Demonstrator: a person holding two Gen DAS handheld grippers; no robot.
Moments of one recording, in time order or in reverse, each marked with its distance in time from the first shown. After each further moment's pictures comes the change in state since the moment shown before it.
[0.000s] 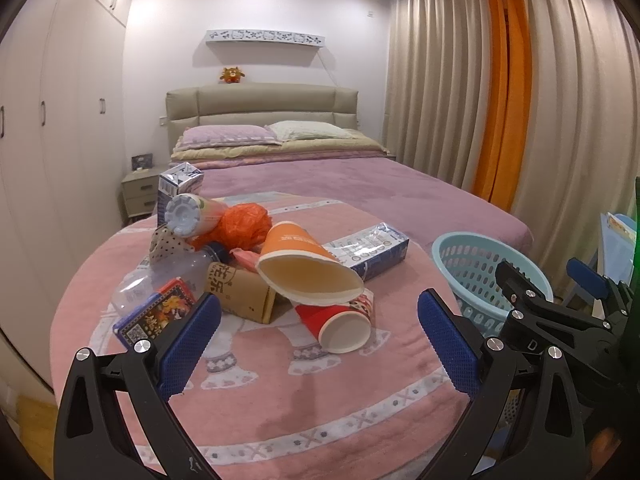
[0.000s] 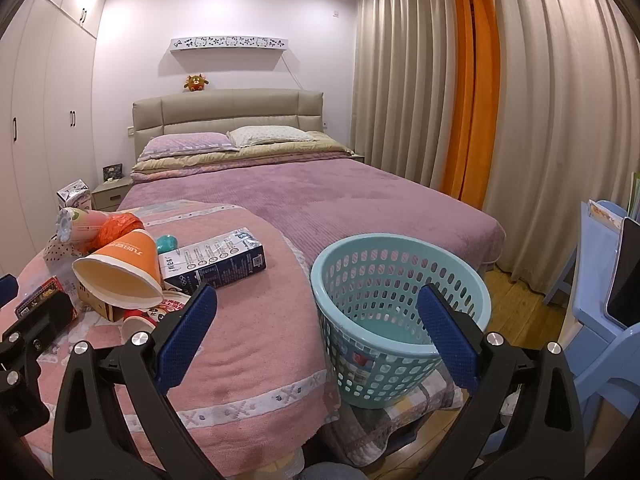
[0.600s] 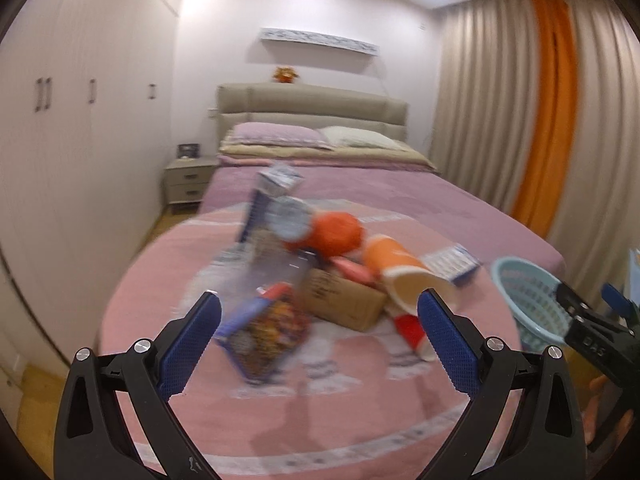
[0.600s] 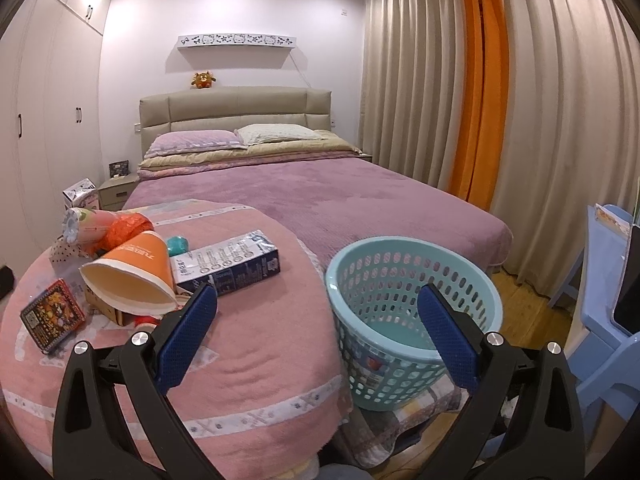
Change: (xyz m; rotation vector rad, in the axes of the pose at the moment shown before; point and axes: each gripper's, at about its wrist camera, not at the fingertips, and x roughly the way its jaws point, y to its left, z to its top) left arm -0.019 0.090 0.006 -0.116 -0.028 0.144; right arm 0.004 0.012 0.009 -0.015 0.004 0.027
